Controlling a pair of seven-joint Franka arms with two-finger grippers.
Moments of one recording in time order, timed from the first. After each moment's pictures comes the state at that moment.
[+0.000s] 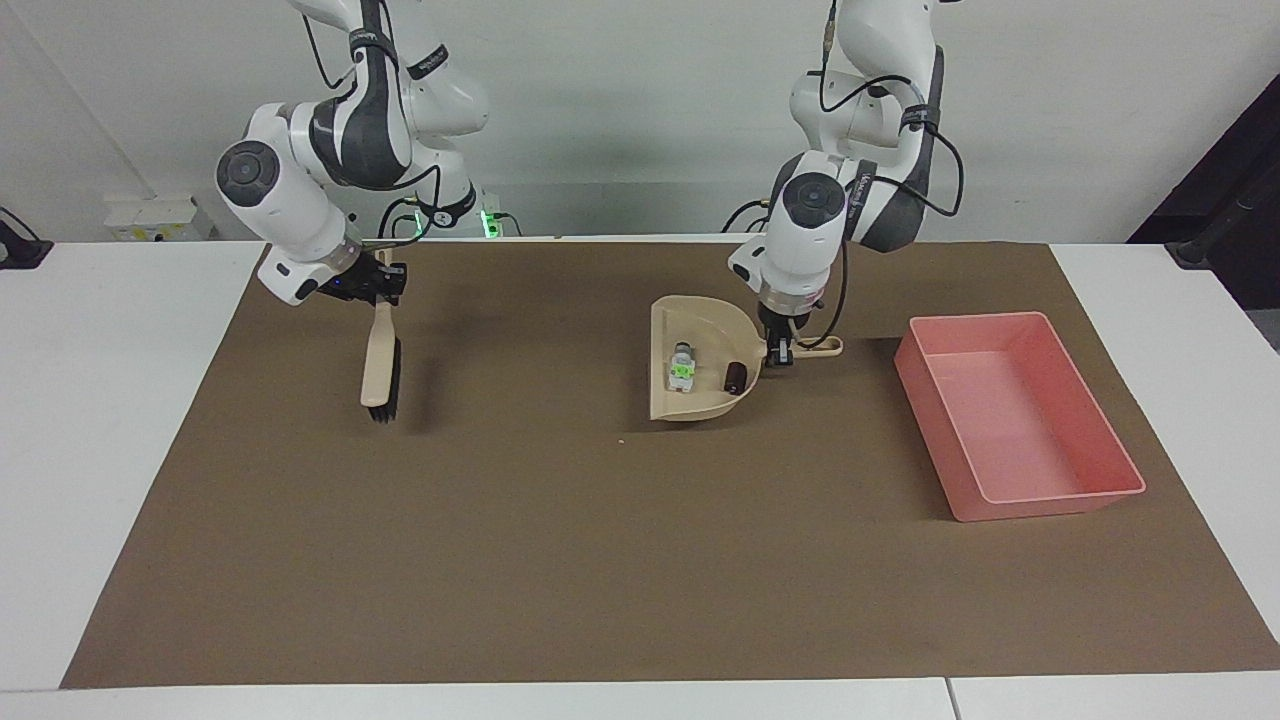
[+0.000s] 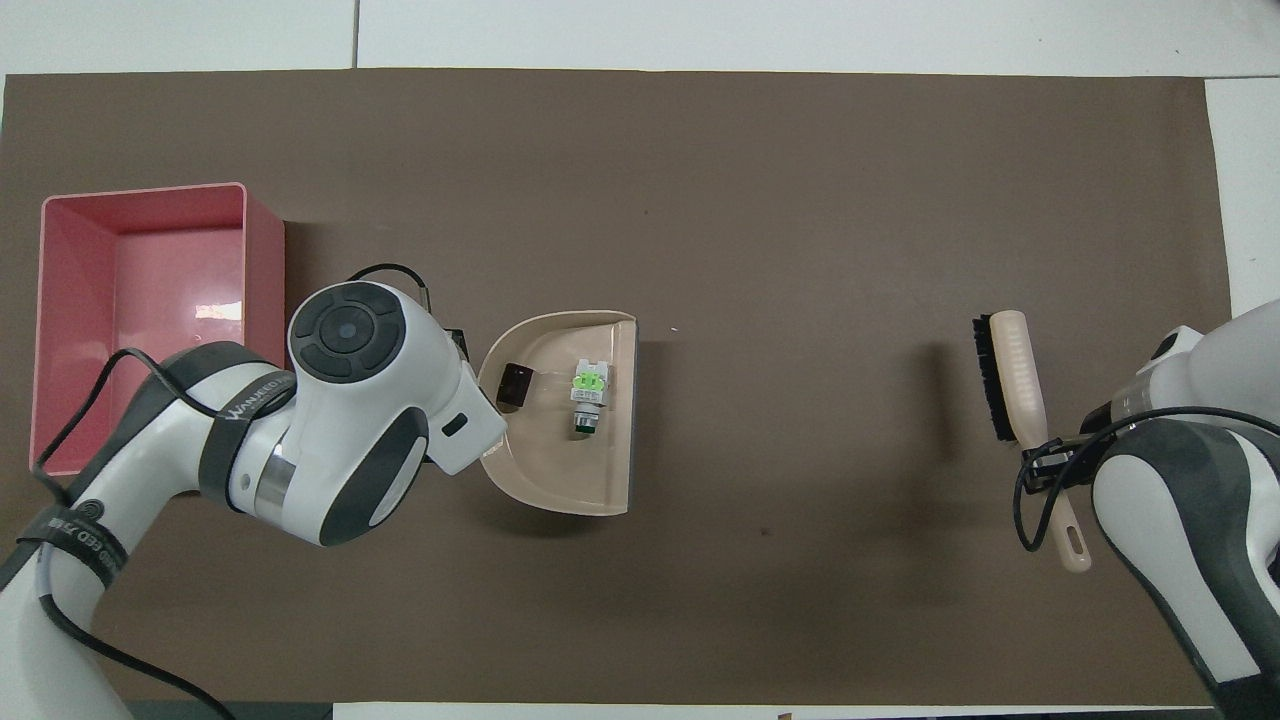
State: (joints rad) left arm -0.49 0.04 0.00 -2.11 0.02 2.08 1.21; right arm 0.00 -0.18 -0.07 -2.30 0.00 1.80 -0.12
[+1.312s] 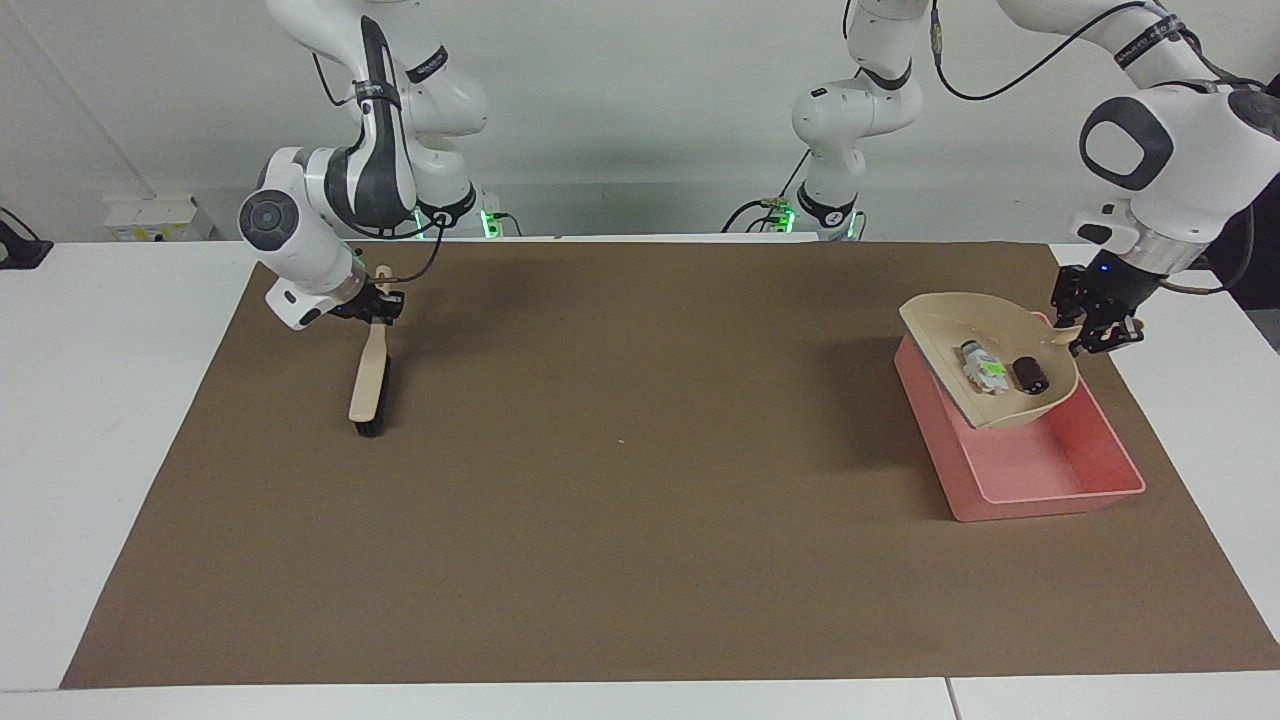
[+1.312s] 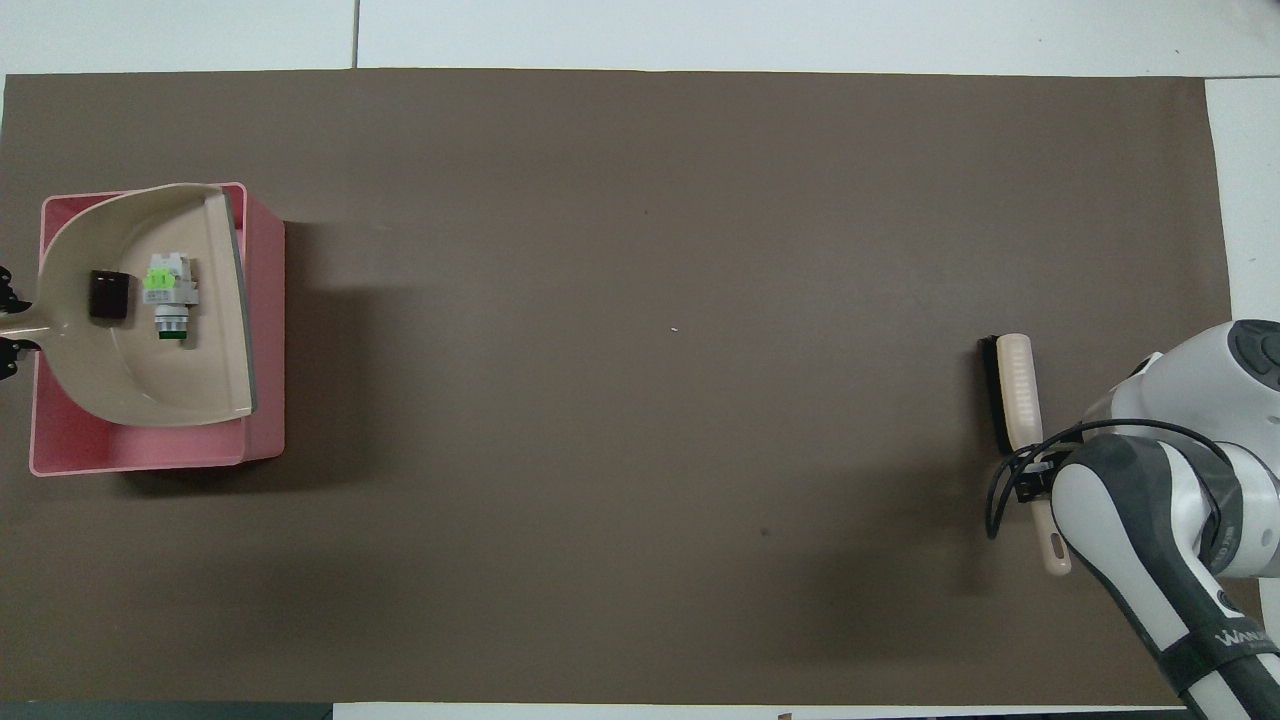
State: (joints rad) left arm 0.21 0.01 0.02 -1.90 0.03 1.99 1.78; right arm -0.03 -0.13 -0.06 -2.41 -0.05 1.95 -0.04
